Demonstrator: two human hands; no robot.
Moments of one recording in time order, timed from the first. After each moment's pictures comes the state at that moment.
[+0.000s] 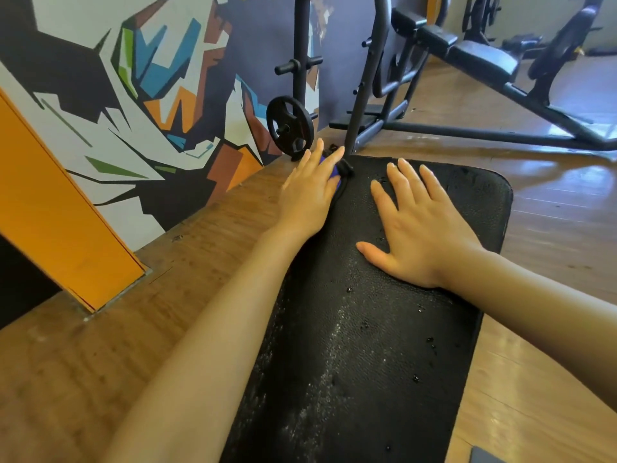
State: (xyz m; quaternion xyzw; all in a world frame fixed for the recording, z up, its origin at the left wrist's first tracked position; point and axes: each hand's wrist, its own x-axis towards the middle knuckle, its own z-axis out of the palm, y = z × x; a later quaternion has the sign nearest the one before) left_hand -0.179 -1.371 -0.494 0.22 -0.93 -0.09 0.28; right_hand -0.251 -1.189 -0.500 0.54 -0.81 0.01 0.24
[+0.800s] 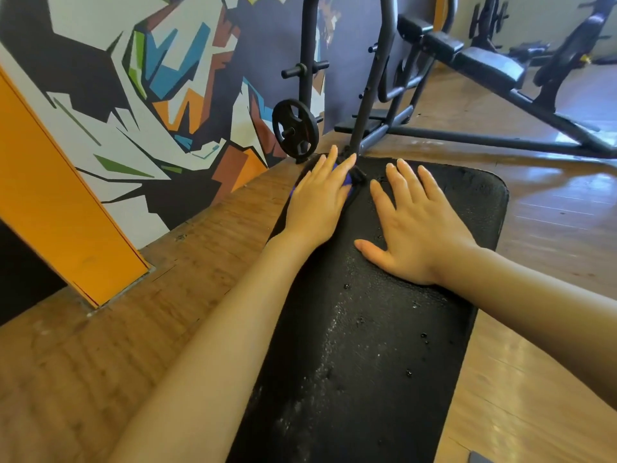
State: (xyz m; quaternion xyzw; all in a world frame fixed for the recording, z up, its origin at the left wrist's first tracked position) left_hand -0.176 -1.351 -0.502 0.20 -0.94 -0.06 0.28; right_hand -0.252 -1.188 -0.499 0.54 -0.80 0.00 0.24
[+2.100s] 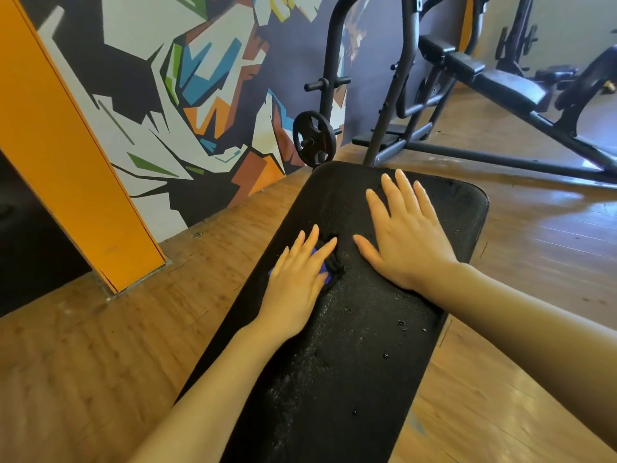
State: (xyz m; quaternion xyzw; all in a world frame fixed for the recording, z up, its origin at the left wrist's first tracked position) left_hand -0.074 -1.278 -0.561 0.26 -0.94 -0.07 0.20; right_hand -0.242 -1.173 -0.500 0.57 -0.79 0.09 0.22
